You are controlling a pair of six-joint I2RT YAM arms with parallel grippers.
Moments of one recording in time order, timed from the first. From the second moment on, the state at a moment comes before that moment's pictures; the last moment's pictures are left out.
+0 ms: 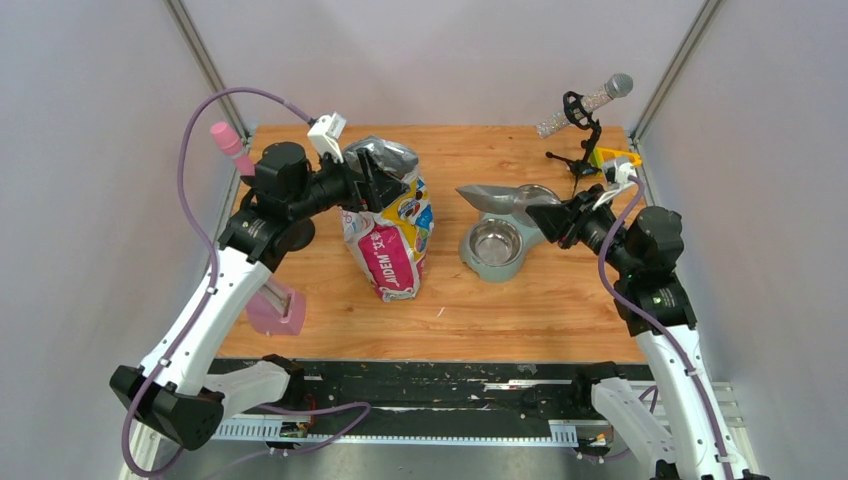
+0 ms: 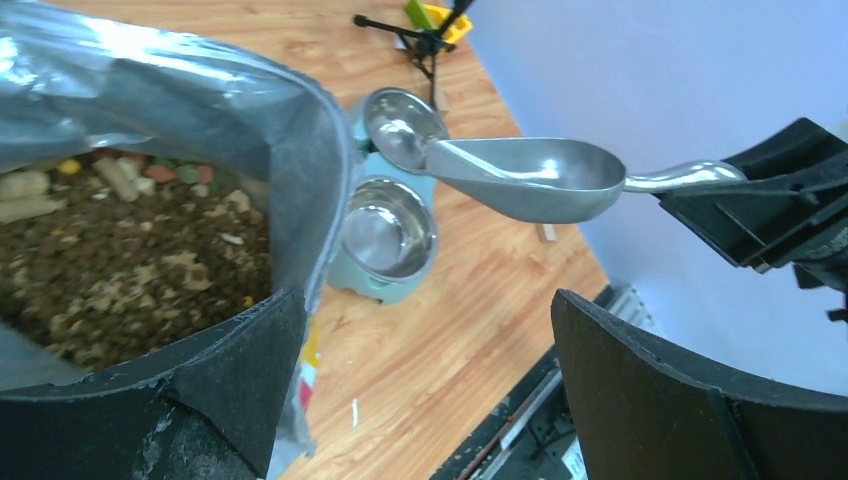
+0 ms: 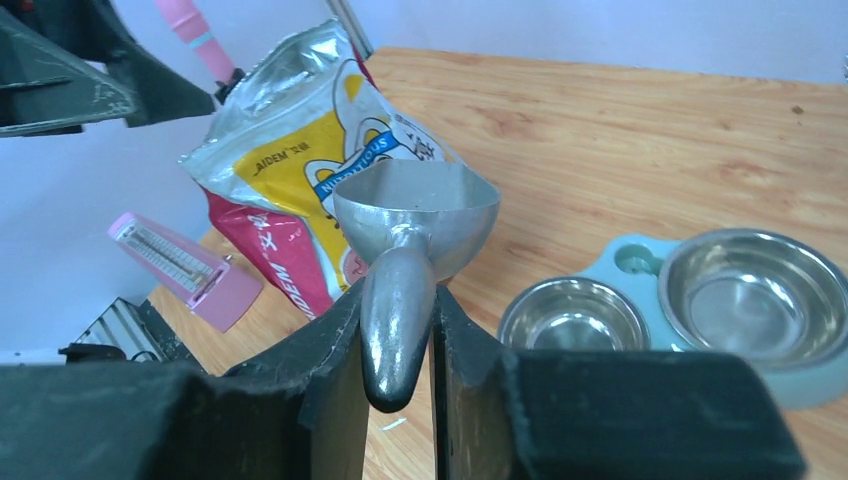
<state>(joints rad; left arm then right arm) -0.42 1.11 1.27 -0.38 0.37 -0.50 0.15 0.73 0.89 -0.20 -0.52 0.36</state>
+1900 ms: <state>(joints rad) -0.46 1.15 1.25 -0.39 0.39 -0.44 -0.26 1.70 1.04 -0.72 0.15 0.48</state>
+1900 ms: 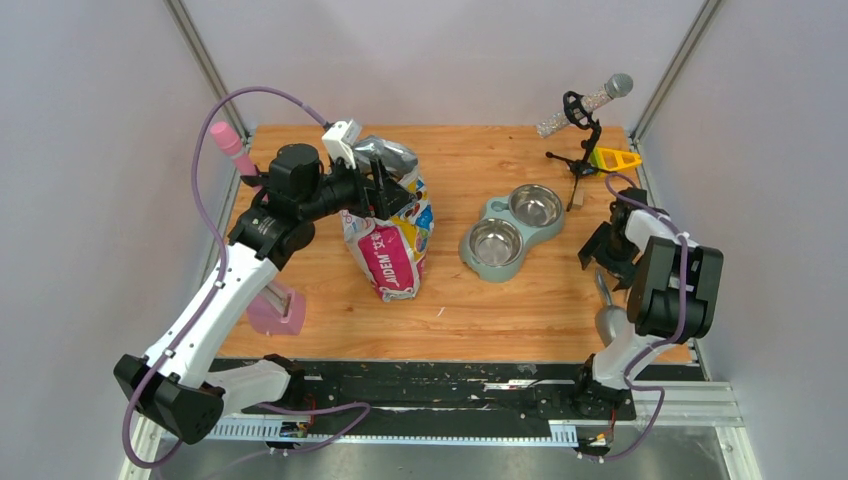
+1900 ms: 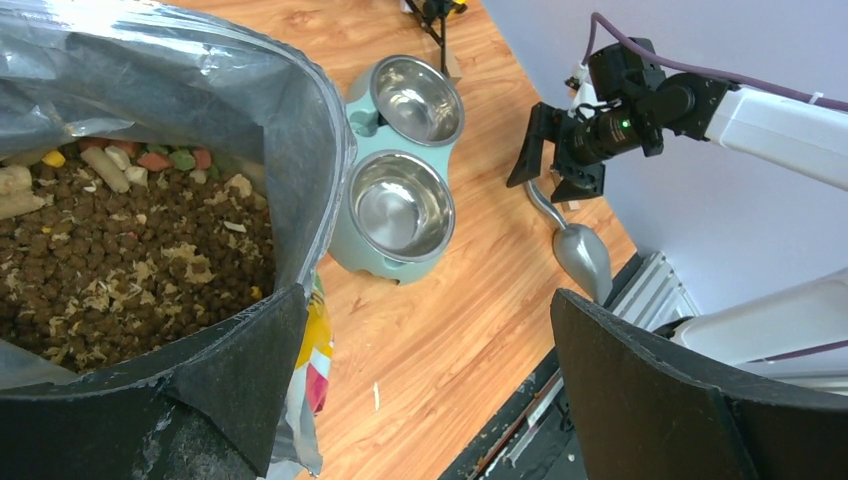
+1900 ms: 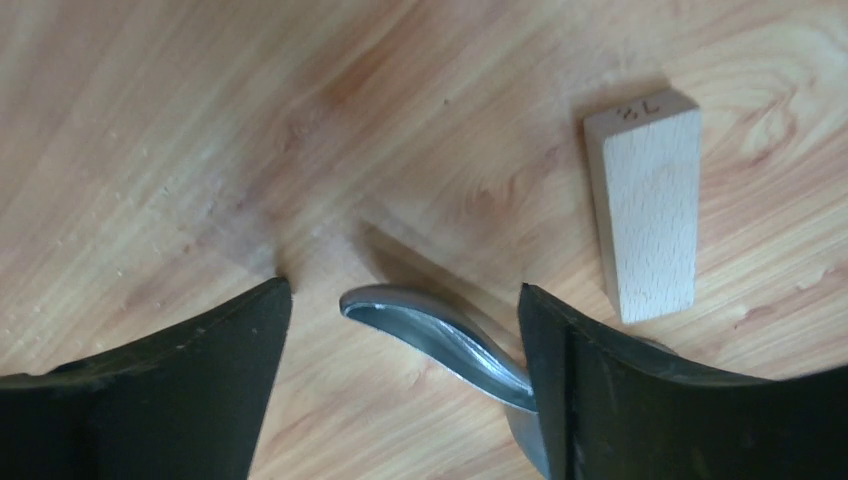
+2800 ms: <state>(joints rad) -0.46 1.15 1.25 -0.39 0.35 -0.40 -0.06 1.71 1.03 -0.66 -0.17 0.49</state>
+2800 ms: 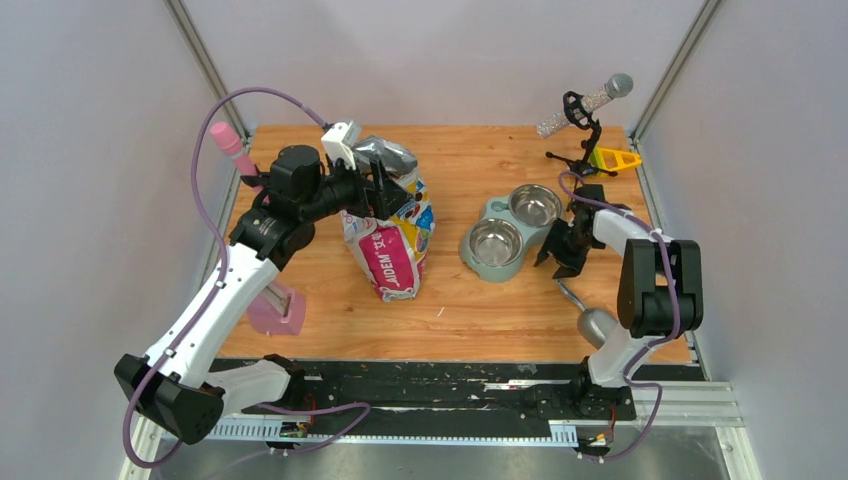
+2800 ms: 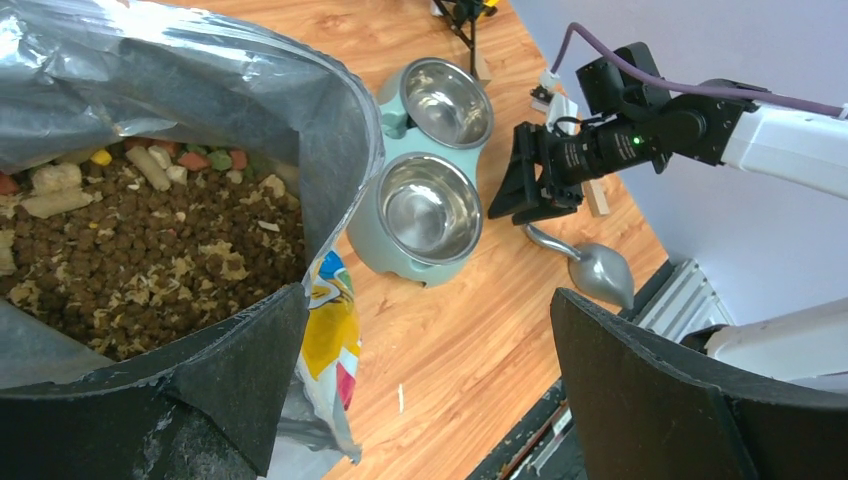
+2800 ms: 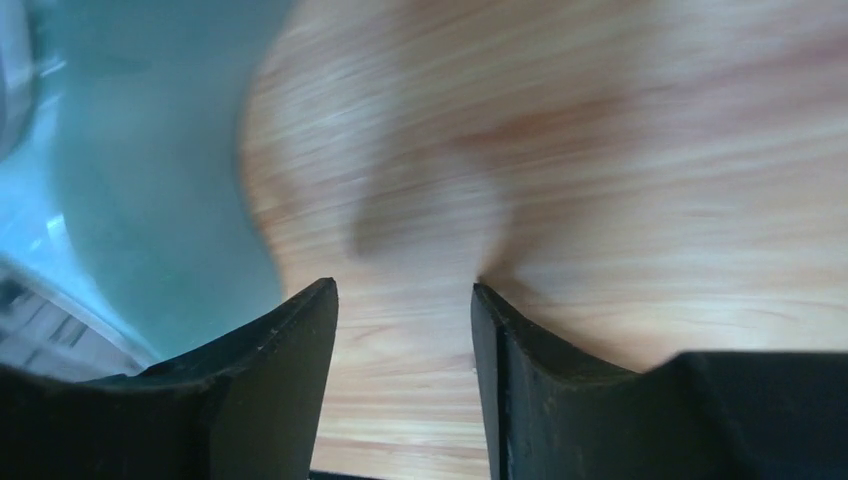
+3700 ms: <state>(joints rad) -0.46 1.14 1.22 -0.38 0.32 -0.33 0.03 1.67 0.96 -0.84 -0.04 -0.35</state>
